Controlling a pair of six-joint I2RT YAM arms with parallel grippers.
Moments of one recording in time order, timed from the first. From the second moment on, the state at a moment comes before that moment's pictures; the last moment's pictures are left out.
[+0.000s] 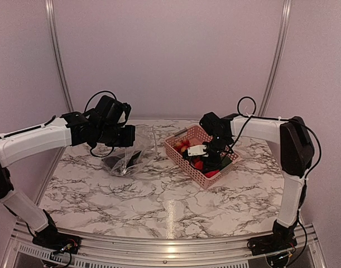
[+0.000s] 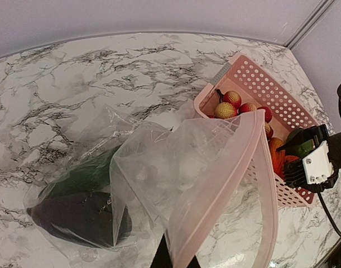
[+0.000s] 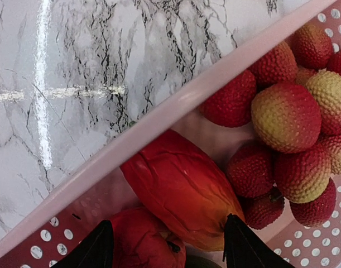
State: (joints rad) left arm -0.77 1.52 1.29 -0.51 -0.20 -0.51; right arm 0.56 1.95 1.50 -0.87 -0.14 -1.03
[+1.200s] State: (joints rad) left arm -0.77 1.50 1.27 -0.49 -0.21 -0.51; right arm 0.57 1.98 1.54 -0.76 0.00 -1.02
